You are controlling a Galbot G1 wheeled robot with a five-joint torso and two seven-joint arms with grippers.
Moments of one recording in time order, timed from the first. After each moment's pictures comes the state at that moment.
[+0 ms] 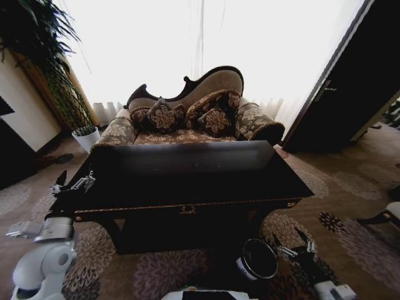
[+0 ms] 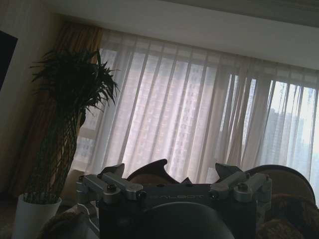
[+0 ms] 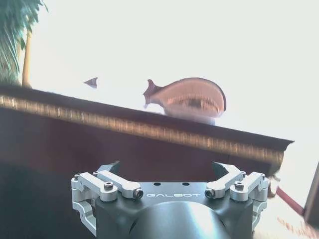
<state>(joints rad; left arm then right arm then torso) 1.52 -1.25 -1.04 -2.21 -0.76 0.04 0.02 -1.88 1.29 1.03 1.89 0.41 0.46 -0.49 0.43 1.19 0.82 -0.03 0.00</state>
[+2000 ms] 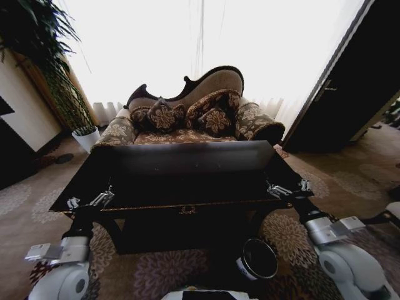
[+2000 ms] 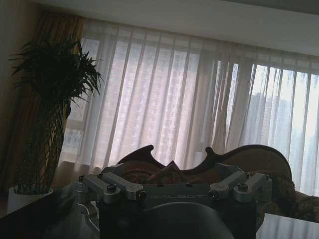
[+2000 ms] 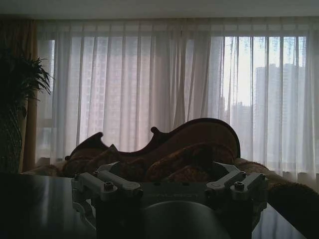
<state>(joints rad) 1.72 -1.39 -0.92 -2.36 -0.57 -0.03 0.04 -1.71 1.03 0.94 2.31 0.65 -0.01 -0.11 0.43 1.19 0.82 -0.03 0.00</state>
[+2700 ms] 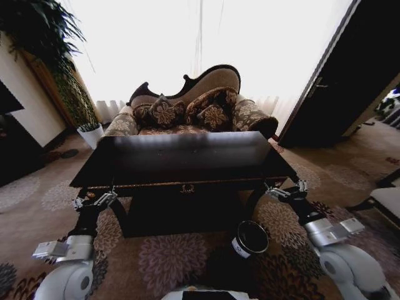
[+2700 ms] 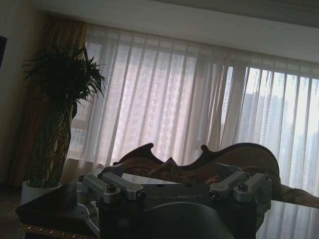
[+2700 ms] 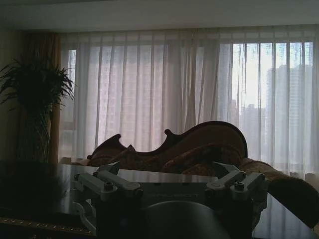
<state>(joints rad) 1.71 -1.39 -0.90 -2.34 -0.56 -0.03 0.04 -1.72 1.04 0.94 2.30 0.64 0.01 -0.18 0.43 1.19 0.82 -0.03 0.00</state>
